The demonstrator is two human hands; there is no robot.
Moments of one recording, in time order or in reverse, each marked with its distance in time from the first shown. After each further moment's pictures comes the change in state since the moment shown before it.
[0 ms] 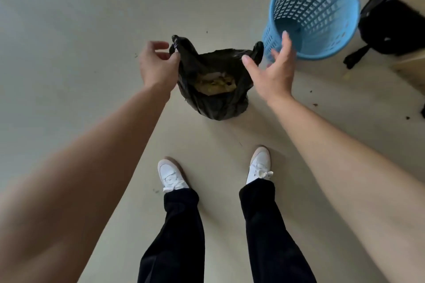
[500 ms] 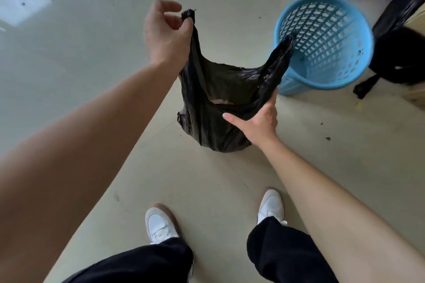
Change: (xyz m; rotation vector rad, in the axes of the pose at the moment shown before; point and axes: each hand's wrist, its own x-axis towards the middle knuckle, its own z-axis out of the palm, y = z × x) left_hand 0.081 0.035 0.067 -0.111 -0.010 0.421; right_hand 0.021 0.101 0.078 -0.198 -0.112 0.117
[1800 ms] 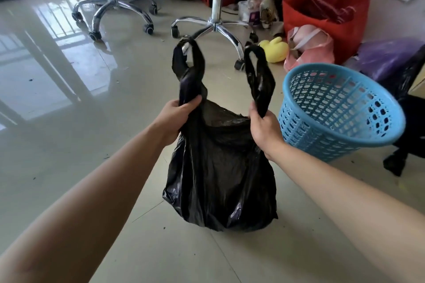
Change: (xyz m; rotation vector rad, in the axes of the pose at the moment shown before) left_hand 0.071 -0.171 0.068 -0.434 -0.425 -0.139; right_hand 0.165 -0.021 0.059 0.334 0.191 -0.295
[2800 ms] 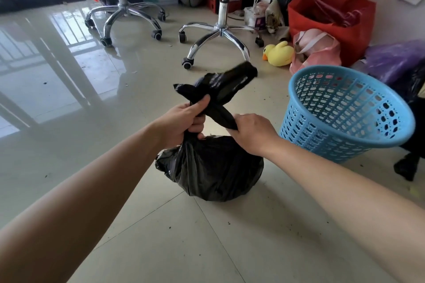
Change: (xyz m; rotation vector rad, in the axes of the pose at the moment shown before) left_hand -0.039 0.020 -0.004 -0.016 -0.347 -0.126; right_hand -0.008 -0.018 0.010 -0.855 -0.296 -0.600
